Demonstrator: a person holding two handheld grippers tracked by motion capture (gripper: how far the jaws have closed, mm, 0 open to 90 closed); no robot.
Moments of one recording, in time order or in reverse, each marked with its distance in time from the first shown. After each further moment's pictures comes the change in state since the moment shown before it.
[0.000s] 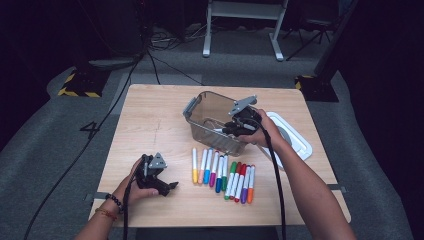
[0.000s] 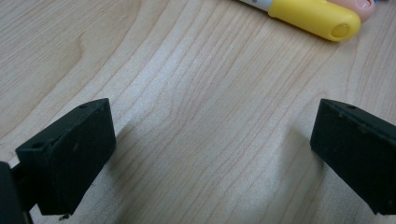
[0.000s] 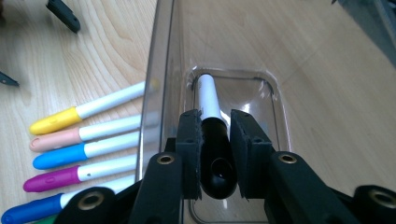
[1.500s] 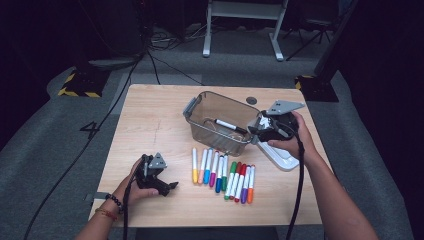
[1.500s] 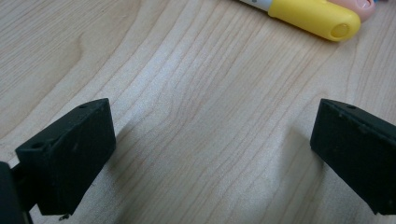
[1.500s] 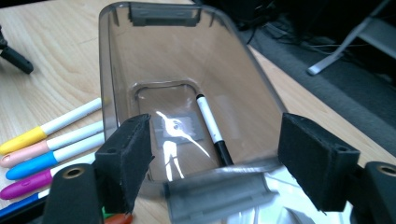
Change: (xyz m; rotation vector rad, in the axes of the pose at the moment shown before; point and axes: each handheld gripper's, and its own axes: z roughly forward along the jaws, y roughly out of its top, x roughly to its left) left arm 0.000 0.000 0.000 0.000 0.001 0.000; right arm 0.014 -0.051 -0.092 -0.212 -0.286 0.157
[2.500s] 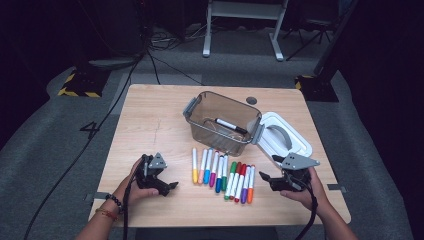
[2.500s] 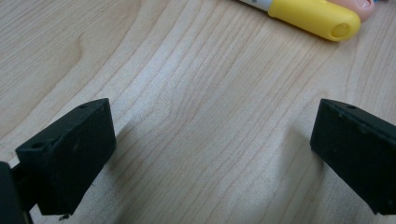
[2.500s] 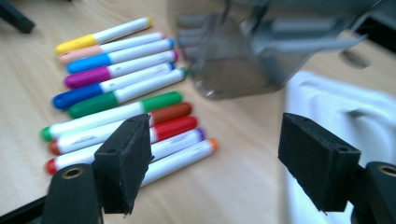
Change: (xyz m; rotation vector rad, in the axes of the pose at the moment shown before) left arm 0.000 0.000 0.000 0.000 0.000 0.000; right arm 0.067 -0.122 -0.027 0.009 0.056 0.048
